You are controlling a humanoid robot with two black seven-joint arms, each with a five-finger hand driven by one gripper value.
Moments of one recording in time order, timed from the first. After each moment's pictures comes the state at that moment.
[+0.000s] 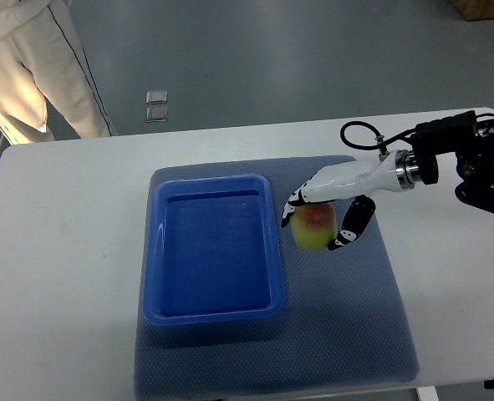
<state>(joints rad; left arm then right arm) -0.03 0.00 0.02 -0.15 0.00 0.01 0.04 1.14 -0.60 0.13 1.30 -1.60 0.35 0.45</state>
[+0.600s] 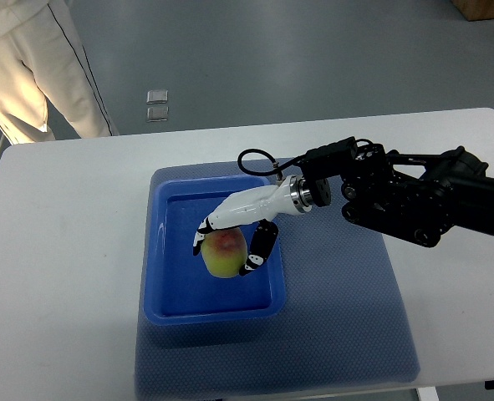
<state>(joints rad) -0.03 0.00 0.02 -0.15 0.00 0.01 0.04 1.11 -0.17 0.12 1.01 -1.59 0.33 0.44</state>
